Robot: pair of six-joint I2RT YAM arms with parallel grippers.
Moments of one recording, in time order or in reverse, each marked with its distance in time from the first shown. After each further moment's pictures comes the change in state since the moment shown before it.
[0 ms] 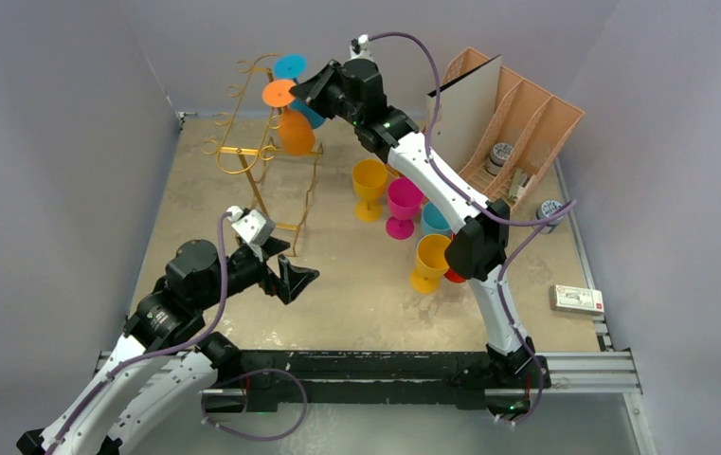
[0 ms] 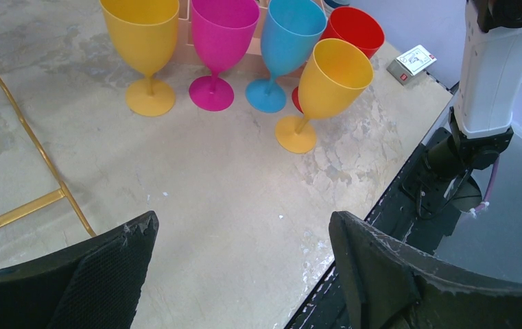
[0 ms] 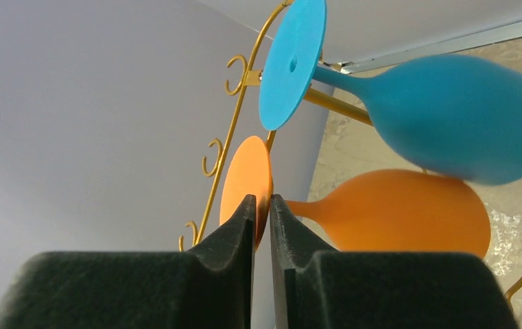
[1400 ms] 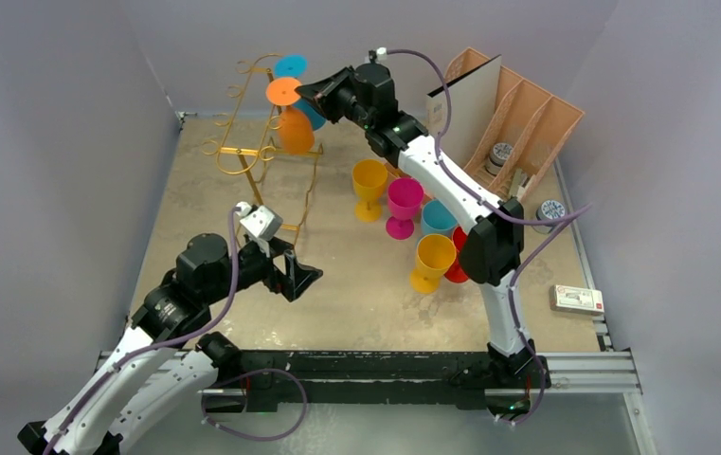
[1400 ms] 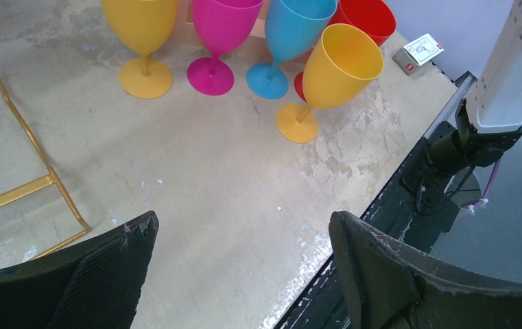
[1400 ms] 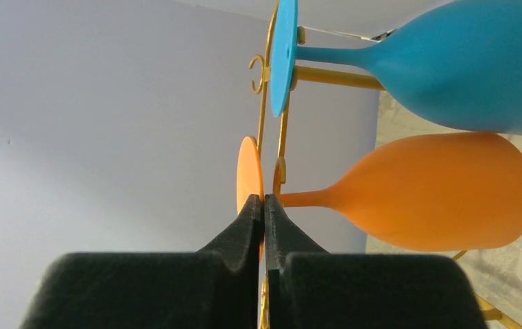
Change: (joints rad) left arm 0.000 0.051 0.000 -0.005 -0.001 -0.024; right arm -0.019 -0.103 -0.195 0.111 -0.050 0.299
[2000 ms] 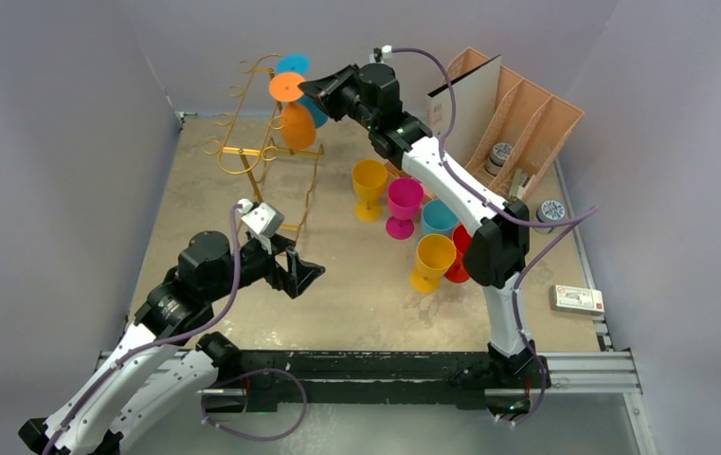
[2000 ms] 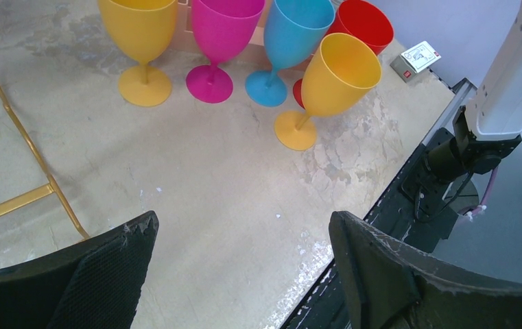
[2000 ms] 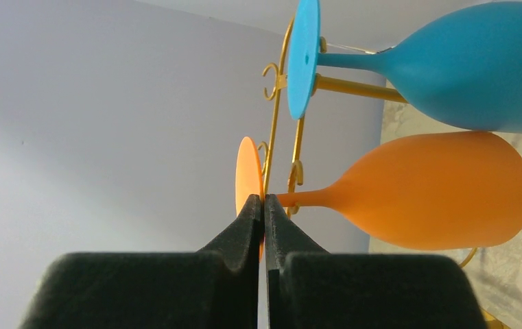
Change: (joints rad) left arm 0.000 0.024 0.000 0.035 0.001 -0.007; right arm -0.006 -0.043 -0.051 0.041 0.025 -0.013
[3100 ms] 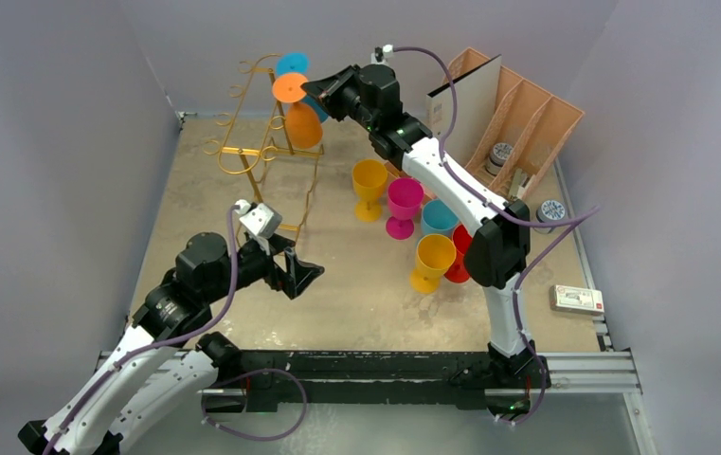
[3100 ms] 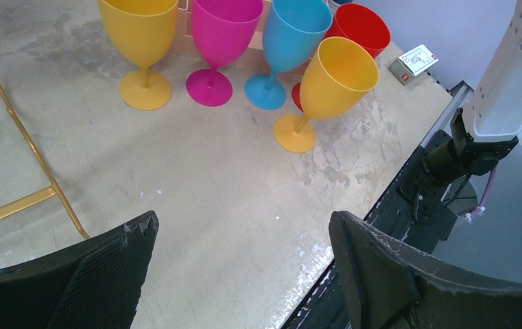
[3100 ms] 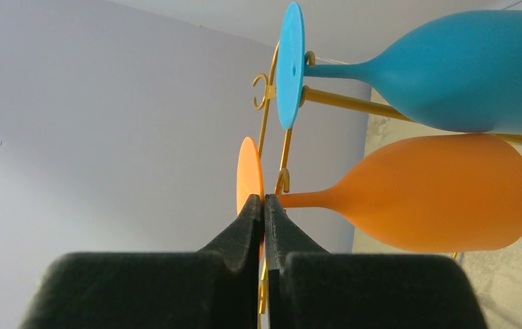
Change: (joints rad) left arm 0.000 -0.013 0.000 0.002 0.000 0.000; right arm -0.001 -0.009 -0.027 0.016 0.034 -0.060
